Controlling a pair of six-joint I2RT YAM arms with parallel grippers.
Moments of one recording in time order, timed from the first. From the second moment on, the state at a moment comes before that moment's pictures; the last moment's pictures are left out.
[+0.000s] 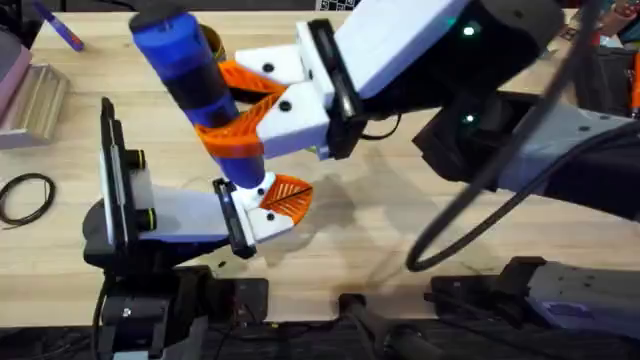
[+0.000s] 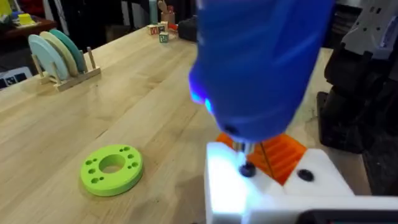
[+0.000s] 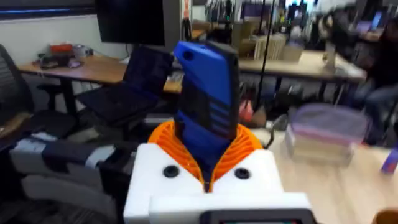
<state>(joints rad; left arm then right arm) 0.05 0.01 0.01 -0.14 1.23 0.08 0.77 1.41 0.86 0.84 -1.02 0.18</state>
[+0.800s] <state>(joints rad) 0.05 0.01 0.01 -0.14 1.23 0.08 0.77 1.41 0.86 0.86 -1.05 0.20</state>
